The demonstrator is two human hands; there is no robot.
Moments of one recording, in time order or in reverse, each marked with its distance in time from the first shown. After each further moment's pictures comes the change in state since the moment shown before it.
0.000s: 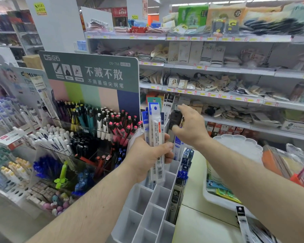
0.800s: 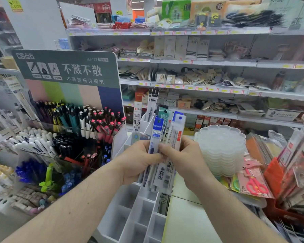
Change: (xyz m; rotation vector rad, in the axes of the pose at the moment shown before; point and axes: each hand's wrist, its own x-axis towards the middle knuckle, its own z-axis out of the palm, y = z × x) left_hand -0.006 -0.007 0.006 0.154 -0.307 -0.230; right_hand -0.117 -0.032 -0.015 1.107 -0.044 0.384
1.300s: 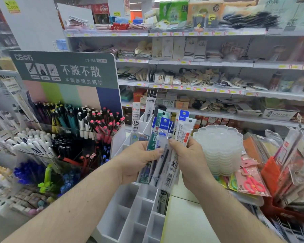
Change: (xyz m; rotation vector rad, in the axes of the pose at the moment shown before) left_hand 0.002 0.000 -0.002 -0.087 -0.005 -0.100; right_hand 0.003 0.006 -0.004 0.165 0.109 0.027
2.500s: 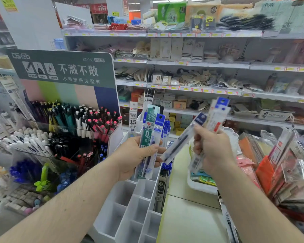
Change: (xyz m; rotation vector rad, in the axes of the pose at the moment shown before) left_hand 0.003 0.002 0.001 0.048 0.130 0.049; right_hand 0.012 -0.040 -0.040 0.028 0.249 0.049
